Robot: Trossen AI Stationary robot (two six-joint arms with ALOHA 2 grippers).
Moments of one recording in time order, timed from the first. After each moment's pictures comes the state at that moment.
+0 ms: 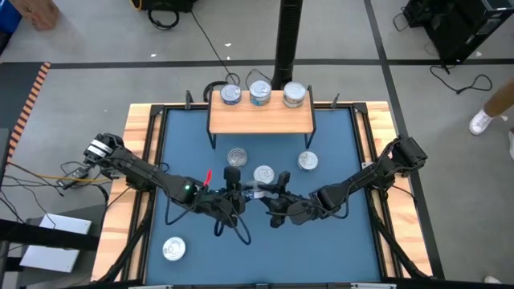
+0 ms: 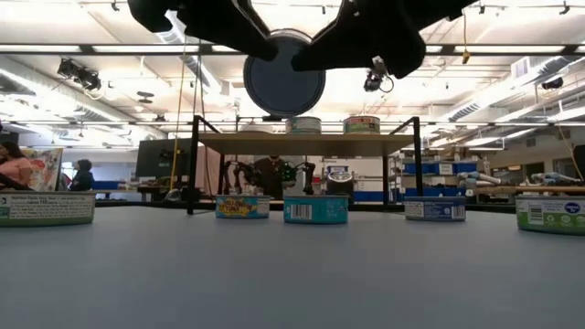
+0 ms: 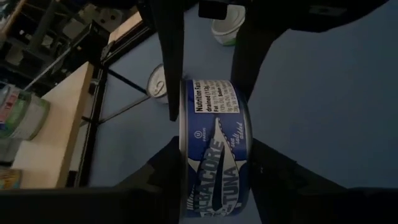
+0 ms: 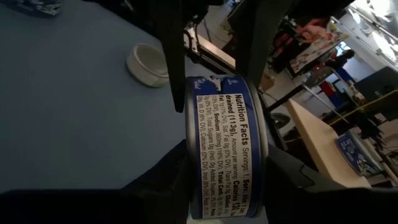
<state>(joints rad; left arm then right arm) -0.43 1.53 1.10 -0.27 -0.67 0.21 0.44 1.72 0.99 0.25 0.80 -0.31</state>
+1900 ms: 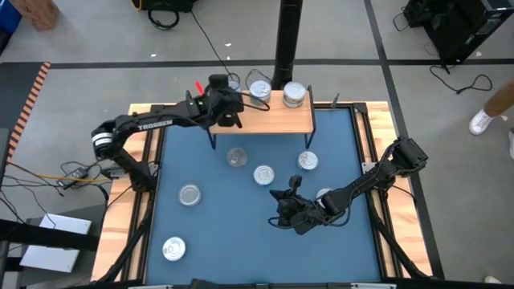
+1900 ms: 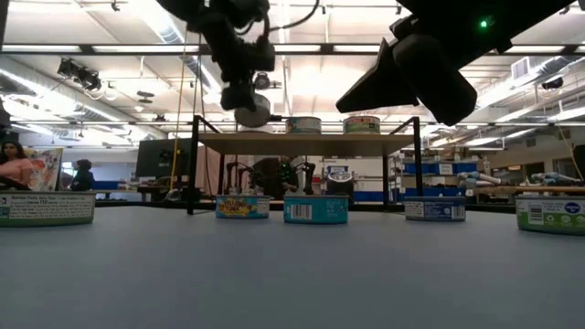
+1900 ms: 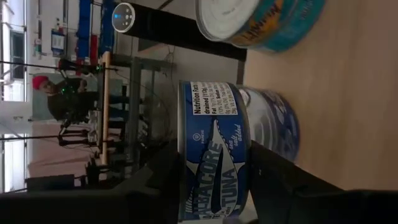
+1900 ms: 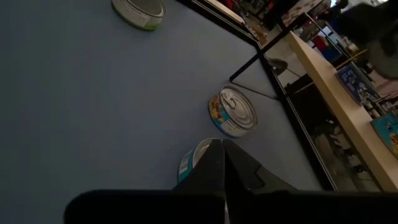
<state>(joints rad) 0.41 1.55 1.31 -0.41 -0.75 0.81 0.49 1.72 0.92 0.06 0.94 -0.02</state>
